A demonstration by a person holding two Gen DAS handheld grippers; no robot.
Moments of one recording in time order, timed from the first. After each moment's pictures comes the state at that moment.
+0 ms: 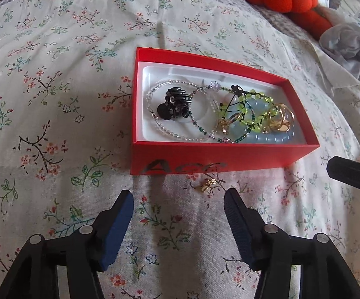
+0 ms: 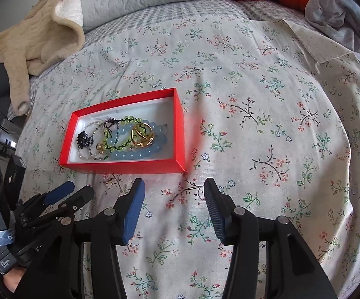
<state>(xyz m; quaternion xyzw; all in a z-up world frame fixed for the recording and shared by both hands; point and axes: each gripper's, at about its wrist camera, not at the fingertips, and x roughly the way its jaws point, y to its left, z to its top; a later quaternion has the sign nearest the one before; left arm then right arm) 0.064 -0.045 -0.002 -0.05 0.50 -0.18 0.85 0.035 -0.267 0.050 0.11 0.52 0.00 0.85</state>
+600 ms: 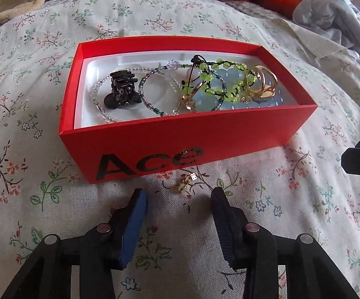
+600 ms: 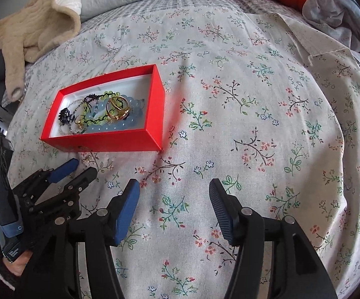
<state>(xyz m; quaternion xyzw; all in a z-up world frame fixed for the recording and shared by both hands) 0.057 -0.078 -0.029 0.03 0.45 -0.22 0.87 0.018 -0.281 0.033 0.09 0.54 0.00 0.84</state>
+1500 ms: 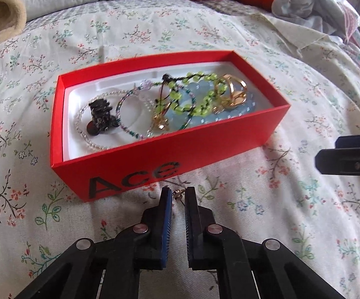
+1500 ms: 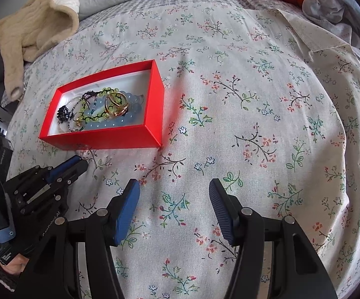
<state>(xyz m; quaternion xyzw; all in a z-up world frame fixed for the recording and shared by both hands) 0.050 -0.086 -0.007 0.07 0.43 -0.26 0.86 0.020 -0.279 0.029 0.09 0.55 0.00 0.83</state>
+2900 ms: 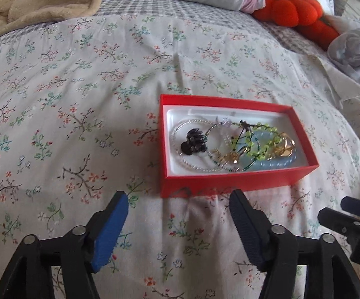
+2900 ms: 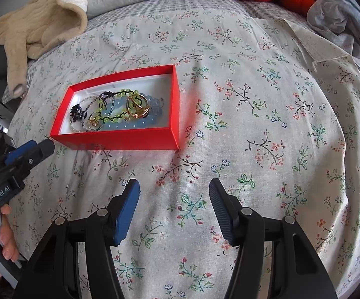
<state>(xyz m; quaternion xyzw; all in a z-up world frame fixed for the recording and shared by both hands) 0.059 -0.036 0.040 -0.01 0.47 -0.13 0.88 0.017 -0.251 0.040 0.07 0.54 0.00 0.84</state>
